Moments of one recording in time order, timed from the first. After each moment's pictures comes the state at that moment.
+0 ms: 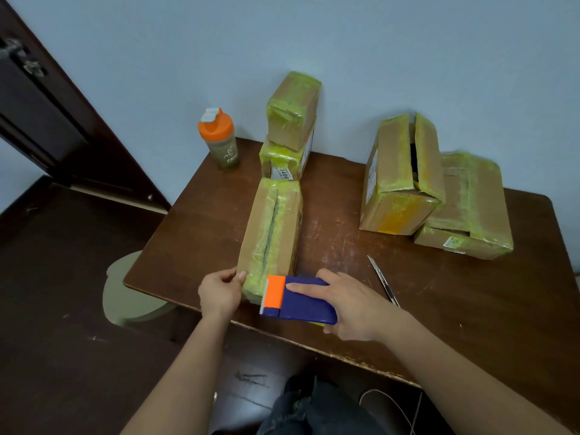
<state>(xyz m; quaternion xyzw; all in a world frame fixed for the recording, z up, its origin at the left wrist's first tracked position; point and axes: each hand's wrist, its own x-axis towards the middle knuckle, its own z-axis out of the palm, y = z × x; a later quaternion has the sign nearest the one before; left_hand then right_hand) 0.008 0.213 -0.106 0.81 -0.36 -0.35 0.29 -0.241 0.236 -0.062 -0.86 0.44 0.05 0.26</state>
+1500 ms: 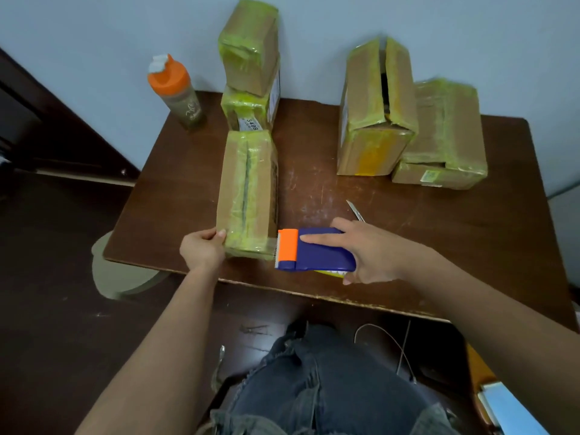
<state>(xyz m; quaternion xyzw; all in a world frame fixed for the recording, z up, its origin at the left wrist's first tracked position) -0.015 0.217 -0.092 0.83 -0.32 -0.33 0.31 -0.302 0.255 -0.055 -0.84 0.45 0.07 0.28</state>
